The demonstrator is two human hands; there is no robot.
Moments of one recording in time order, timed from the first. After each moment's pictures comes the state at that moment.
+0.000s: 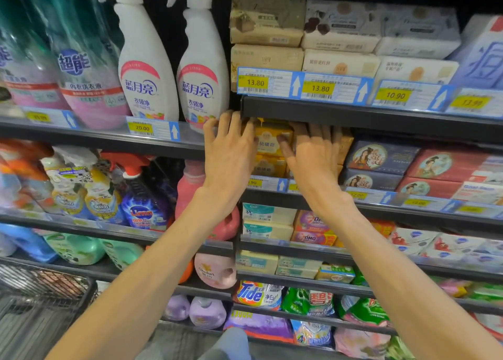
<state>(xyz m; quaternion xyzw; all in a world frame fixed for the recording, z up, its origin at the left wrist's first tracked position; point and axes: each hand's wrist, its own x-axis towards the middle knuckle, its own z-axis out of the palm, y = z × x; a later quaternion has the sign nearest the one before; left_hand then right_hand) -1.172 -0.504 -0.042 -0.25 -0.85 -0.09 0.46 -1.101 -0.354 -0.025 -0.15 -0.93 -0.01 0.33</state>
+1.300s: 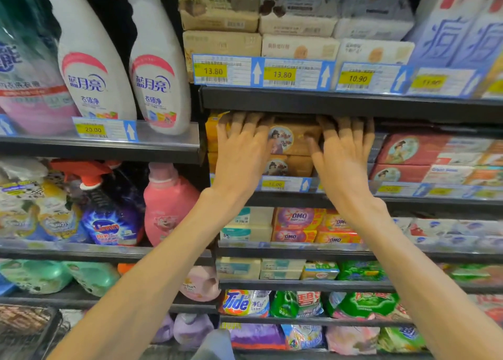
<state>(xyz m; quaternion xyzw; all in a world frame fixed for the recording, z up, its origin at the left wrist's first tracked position) -1.149 -0.439 -0.048 -0.32 -0.83 -0.13 0.44 -1.054 -0.277 -0.041 -0.20 -0.88 -0.07 0.43</state>
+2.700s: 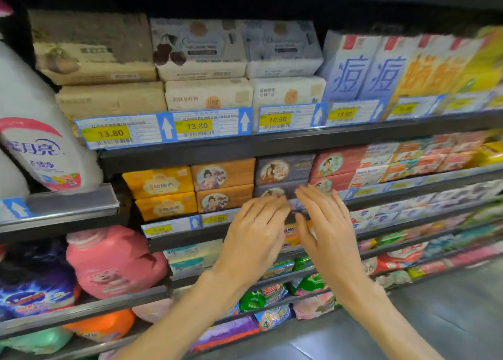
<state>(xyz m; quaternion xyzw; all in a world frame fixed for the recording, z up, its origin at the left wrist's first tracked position) -1.065 -0.379 -0.086 -0.59 -0.74 -0.25 0.21 -0.944 -0.251 -0.082 -0.17 -0.91 0.03 0.38</state>
